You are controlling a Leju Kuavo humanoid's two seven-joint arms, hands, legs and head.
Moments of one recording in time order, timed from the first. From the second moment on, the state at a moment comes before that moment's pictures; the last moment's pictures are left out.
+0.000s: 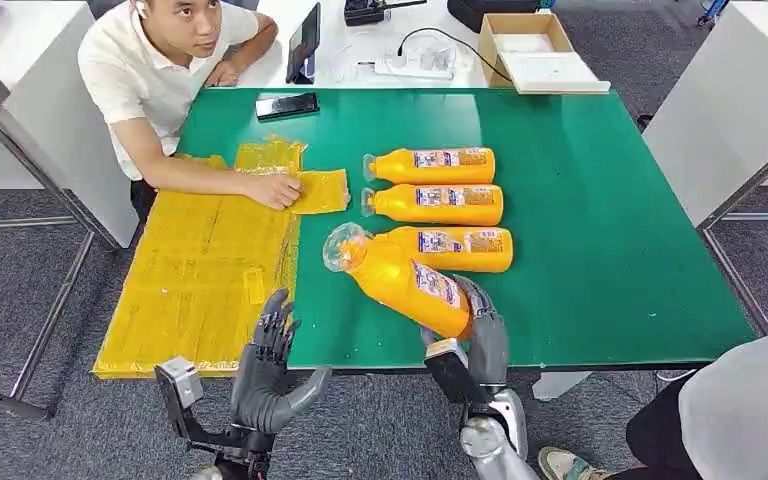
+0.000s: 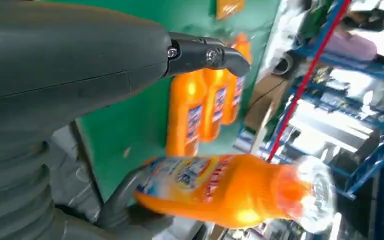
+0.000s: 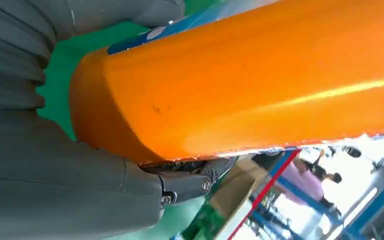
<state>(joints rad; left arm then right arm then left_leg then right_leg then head) 0.13 -0.17 -0.40 -1.54 0.40 0.07 -0.28 -0.12 0.15 0.16 -1.03 0.42 -0.47 -0.51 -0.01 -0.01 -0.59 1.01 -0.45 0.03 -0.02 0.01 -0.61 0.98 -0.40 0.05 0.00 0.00</state>
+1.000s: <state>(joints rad) 0.09 -0.22 -0.31 -1.55 0.54 0.02 -0.34 -0.17 0.25 0.55 -0.87 0.28 -0.27 -0.53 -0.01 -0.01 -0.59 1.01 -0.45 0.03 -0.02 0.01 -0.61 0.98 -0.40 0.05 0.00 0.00</state>
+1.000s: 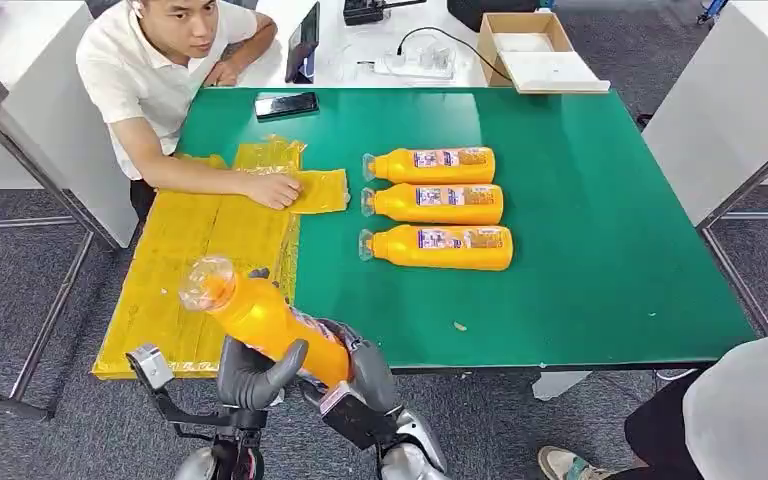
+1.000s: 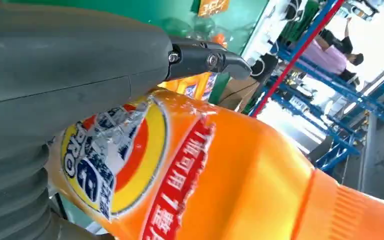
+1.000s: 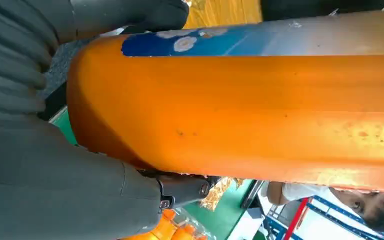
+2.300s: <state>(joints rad) -0.02 -0.17 -0.24 -1.41 0.51 0.00 -0.27 -0.16 0.24 0.62 -0.90 0.34 -0.45 -0.66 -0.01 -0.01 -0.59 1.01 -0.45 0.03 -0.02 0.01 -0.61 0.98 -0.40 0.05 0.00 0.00</state>
